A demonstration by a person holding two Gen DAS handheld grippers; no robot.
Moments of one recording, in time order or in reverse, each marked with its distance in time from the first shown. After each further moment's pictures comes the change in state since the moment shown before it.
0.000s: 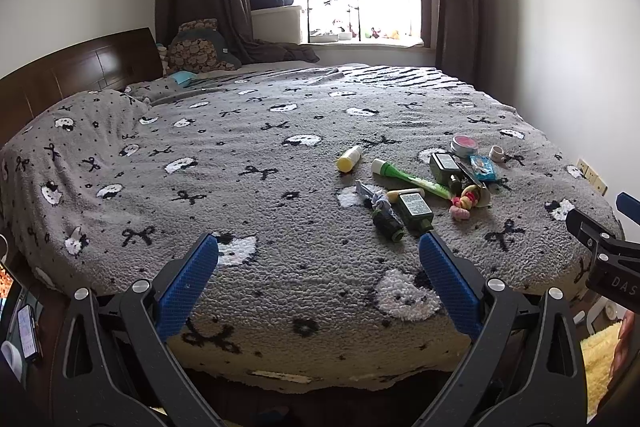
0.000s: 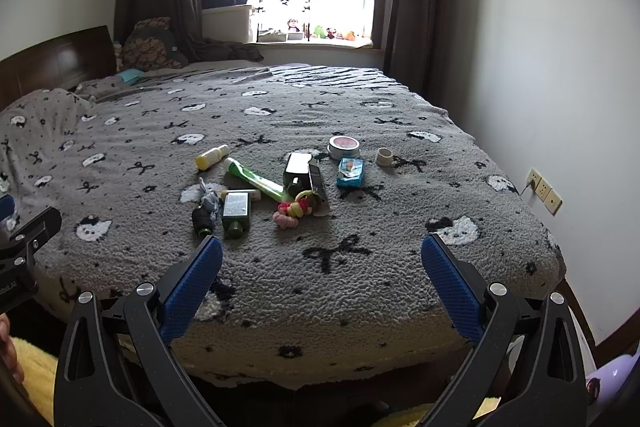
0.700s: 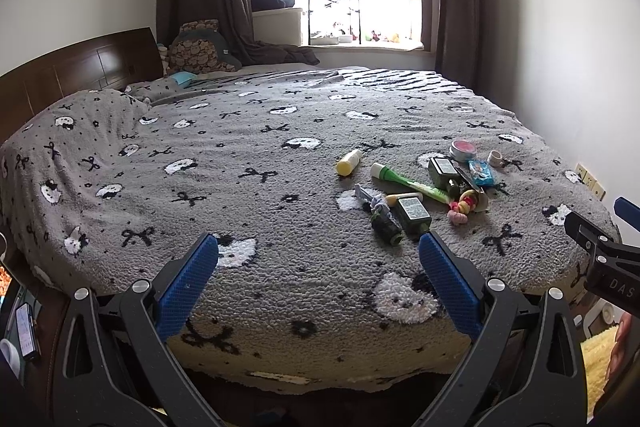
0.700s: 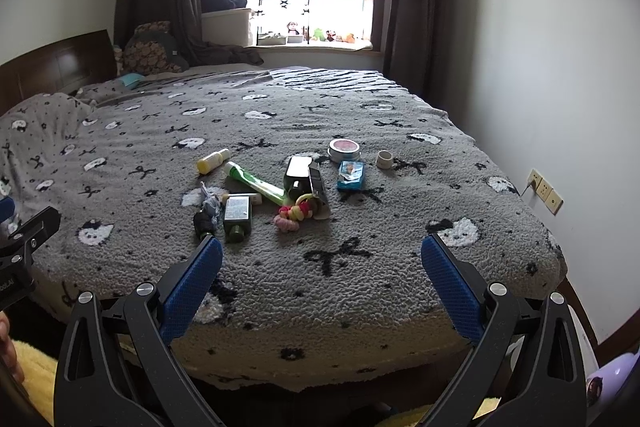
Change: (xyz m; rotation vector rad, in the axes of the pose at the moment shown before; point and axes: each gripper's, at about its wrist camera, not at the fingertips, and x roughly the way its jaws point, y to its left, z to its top) left arm -0.003 0.001 0.002 -0.007 -0.007 -0.005; right arm -0.001 0.000 0.001 0.004 -0.013 0.002
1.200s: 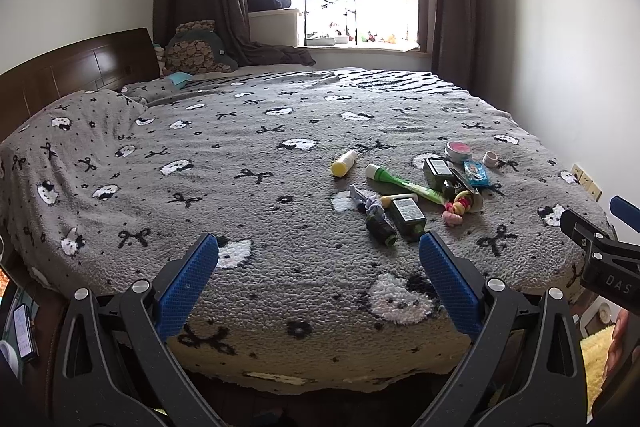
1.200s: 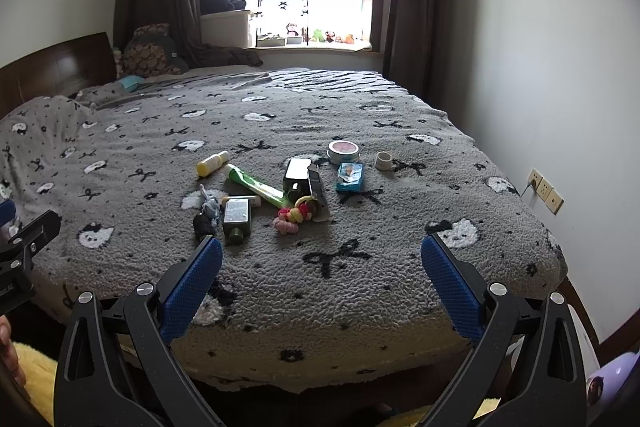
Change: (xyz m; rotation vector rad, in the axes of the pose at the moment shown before) left arm -0.002 -0.007 0.004 0.000 -0.002 -0.015; right arm -0.001 -0.003 0.002 0.006 -0.001 0.001
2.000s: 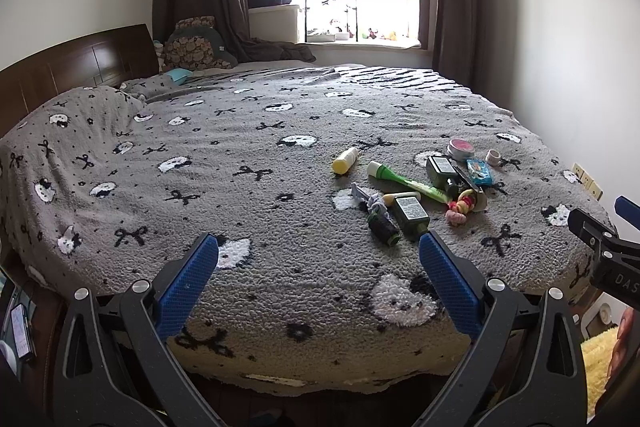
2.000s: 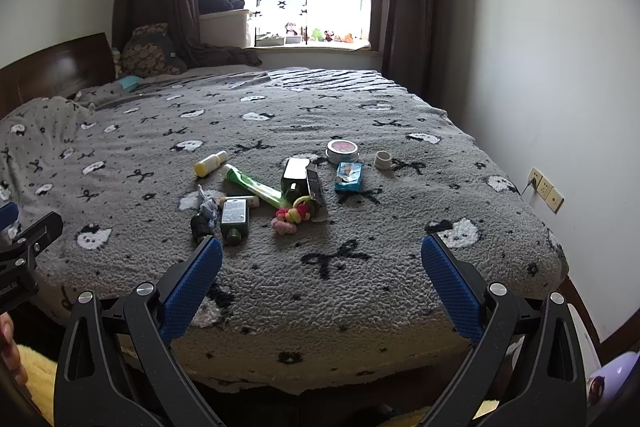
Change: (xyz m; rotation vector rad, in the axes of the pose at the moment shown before) left arm 0.009 0.005 -0.003 -0.004 0.013 -0.004; right arm 0.006 -0.002 0.000 0.006 0.001 0.002
